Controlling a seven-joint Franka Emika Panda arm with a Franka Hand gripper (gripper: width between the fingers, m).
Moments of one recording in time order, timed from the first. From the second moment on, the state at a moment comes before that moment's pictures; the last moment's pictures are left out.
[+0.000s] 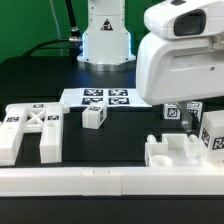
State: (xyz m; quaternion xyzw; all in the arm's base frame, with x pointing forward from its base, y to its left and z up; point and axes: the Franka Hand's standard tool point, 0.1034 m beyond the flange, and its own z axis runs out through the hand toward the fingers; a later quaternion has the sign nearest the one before) arm 0.673 0.107 0.089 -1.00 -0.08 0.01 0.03
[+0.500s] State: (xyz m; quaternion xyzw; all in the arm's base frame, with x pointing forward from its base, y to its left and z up) arm 0.674 0.109 0.089 -1.00 -0.08 0.01 0.03
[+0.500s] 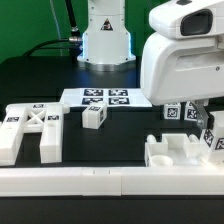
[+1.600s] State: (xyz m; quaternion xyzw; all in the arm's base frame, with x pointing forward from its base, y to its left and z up) arm 0.671 0.110 0.088 -0.91 0.42 0.01 0.02
